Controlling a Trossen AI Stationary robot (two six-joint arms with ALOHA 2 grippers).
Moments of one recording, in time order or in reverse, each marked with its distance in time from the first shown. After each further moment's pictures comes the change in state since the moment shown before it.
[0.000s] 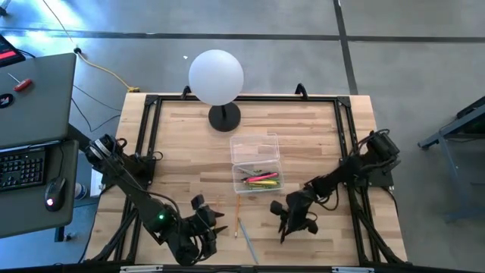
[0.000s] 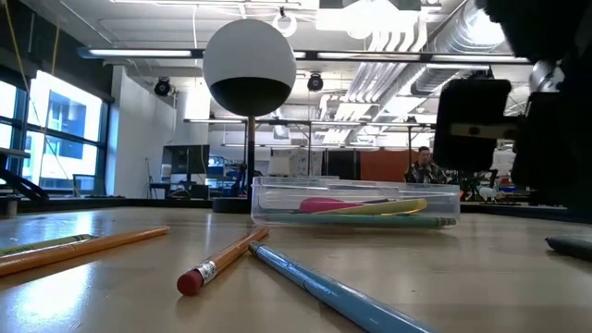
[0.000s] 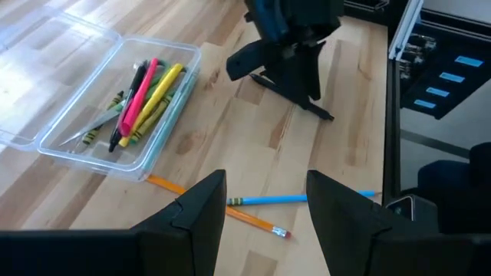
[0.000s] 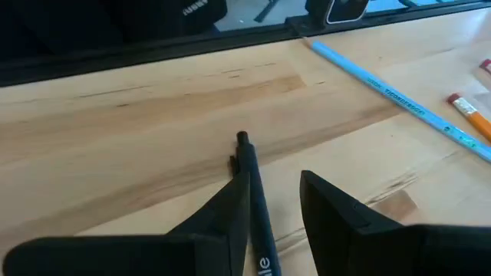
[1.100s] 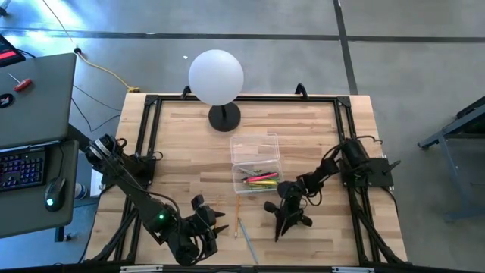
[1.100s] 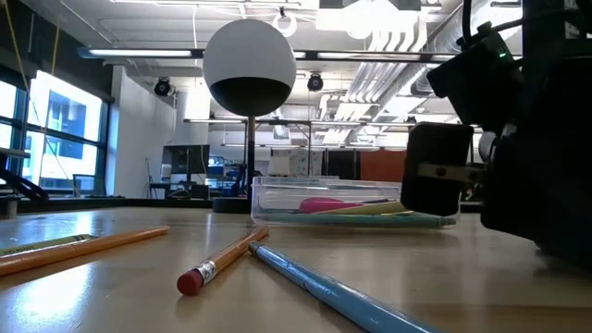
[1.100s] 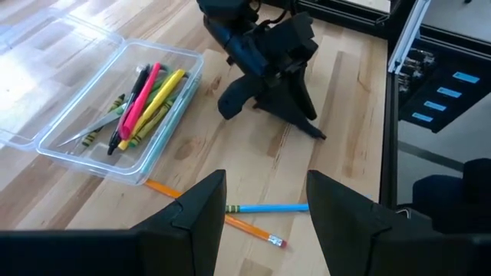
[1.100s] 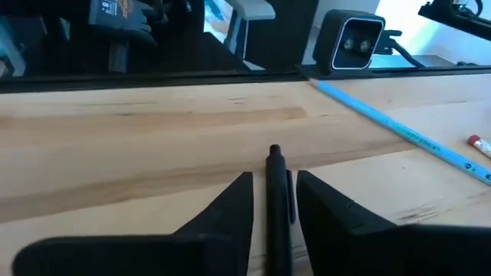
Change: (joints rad) left arm 0.000 0.000 0.000 0.013 -0.021 -0.026; right arm -0.156 0.364 0.006 0.343 -0.338 -0.072
